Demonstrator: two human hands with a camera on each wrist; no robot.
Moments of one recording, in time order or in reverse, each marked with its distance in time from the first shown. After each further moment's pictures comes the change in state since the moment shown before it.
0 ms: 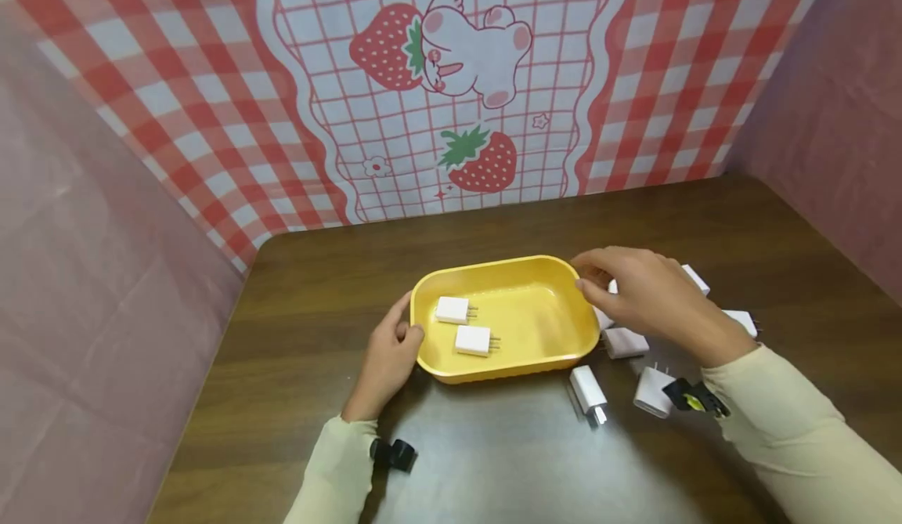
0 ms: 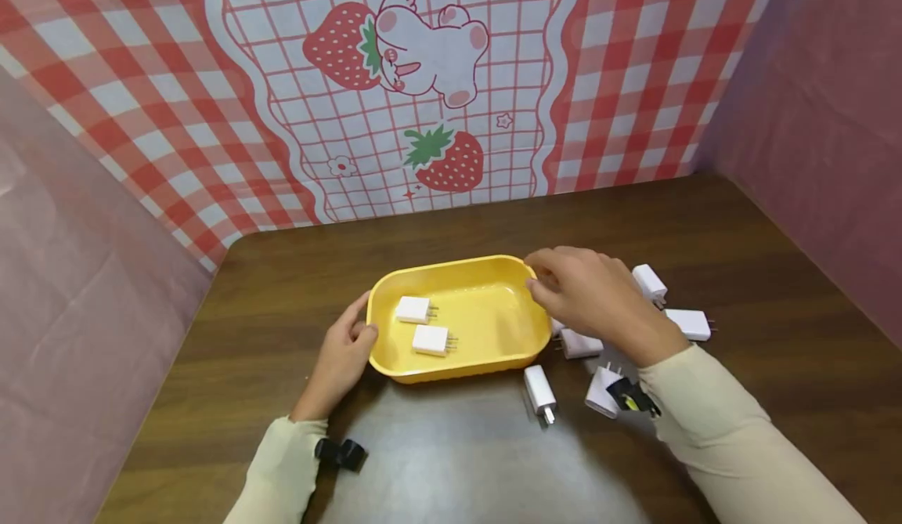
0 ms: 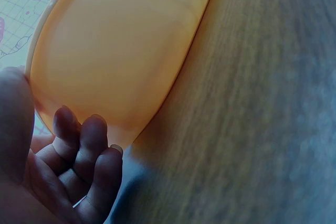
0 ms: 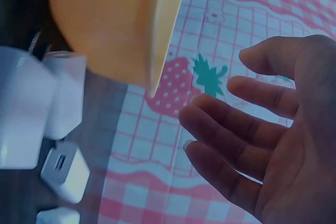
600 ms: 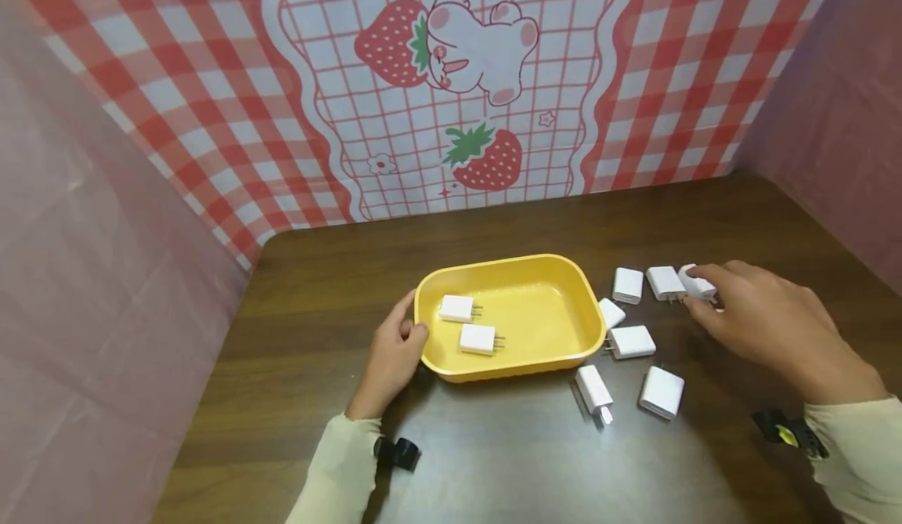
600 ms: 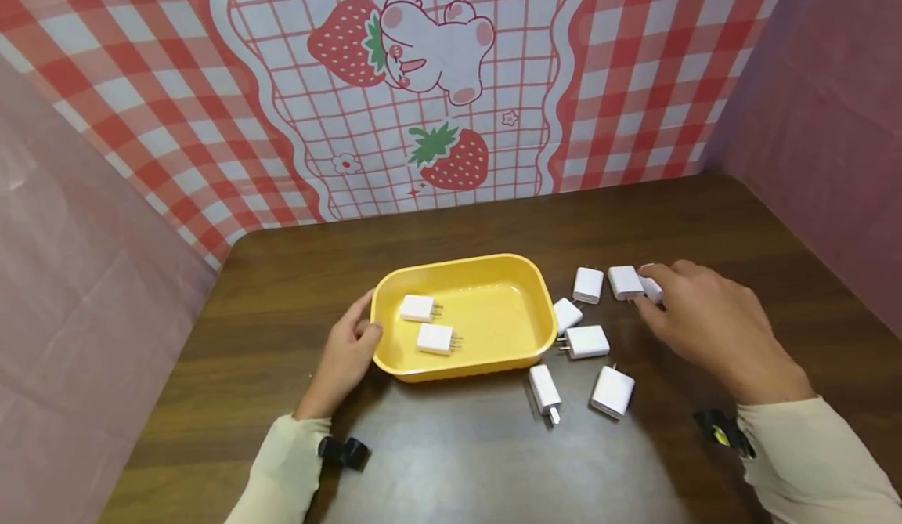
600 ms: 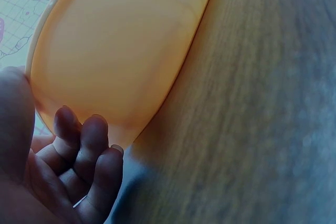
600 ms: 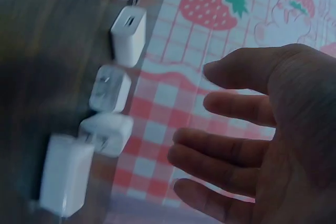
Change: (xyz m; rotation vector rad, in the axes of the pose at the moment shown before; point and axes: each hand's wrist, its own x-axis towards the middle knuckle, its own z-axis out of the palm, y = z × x) left_hand -0.001 -0.002 0.001 -0.017 0.013 0.024; right_hand -0.059 0.085 -0.008 -0.253 0.091 0.159
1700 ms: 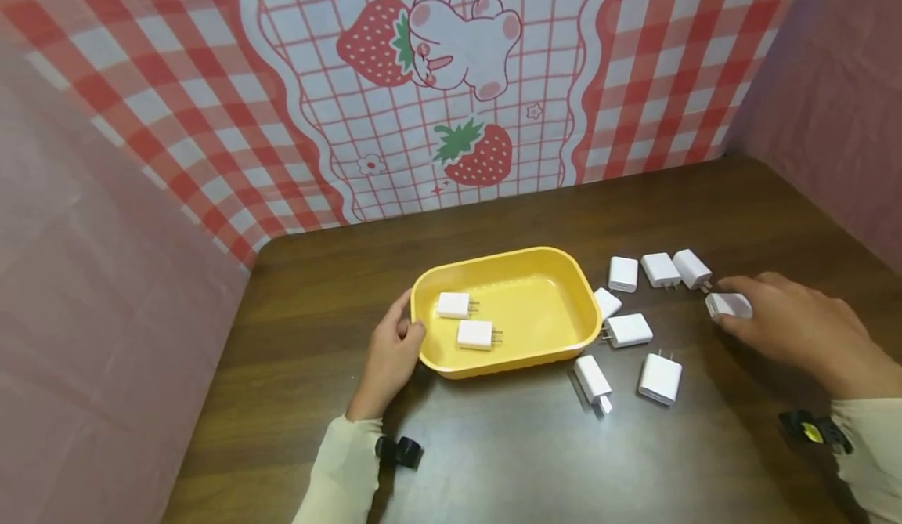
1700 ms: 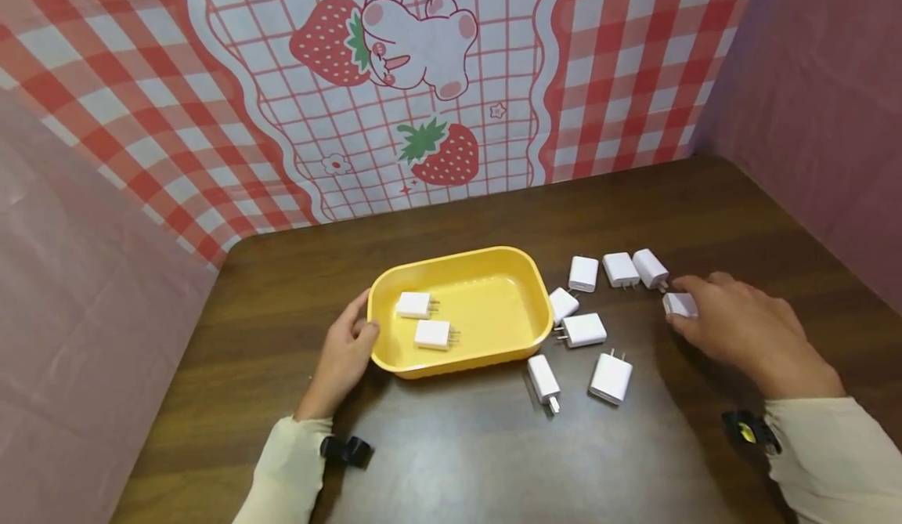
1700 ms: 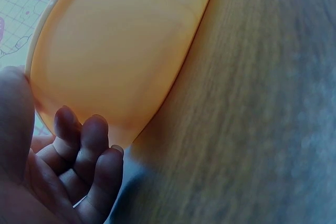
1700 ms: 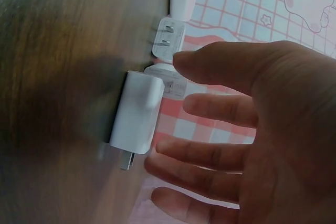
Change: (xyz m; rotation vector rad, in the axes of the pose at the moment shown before) left_hand 0.001 0.000 0.003 0.017 0.011 0.017; right_hand -0.025 0.053 0.016 0.027 -0.285 0.150
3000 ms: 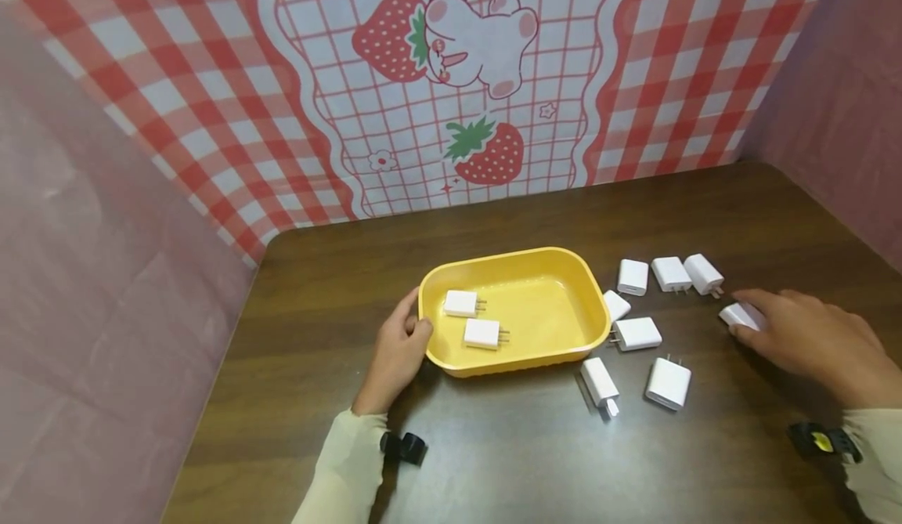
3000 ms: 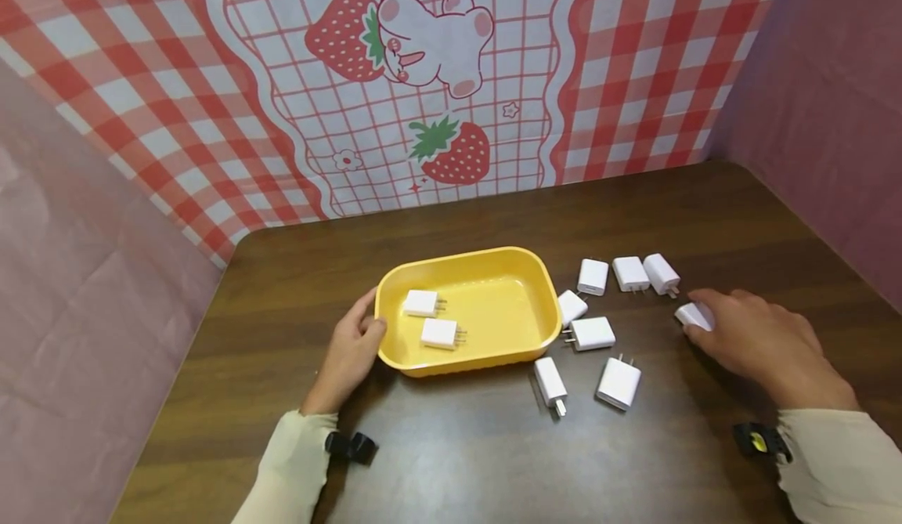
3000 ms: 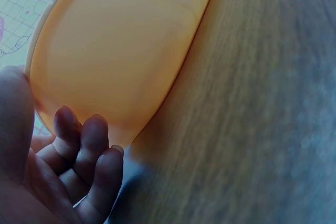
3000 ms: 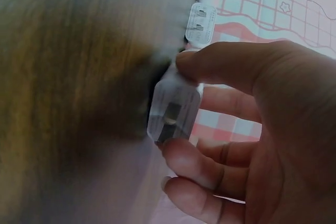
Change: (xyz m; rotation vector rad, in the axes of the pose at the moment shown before) left_hand 0.000 -0.002 -0.002 0.000 -0.004 0.017; right_hand 0.009 0.019 0.016 -0.018 -0.055 0.022
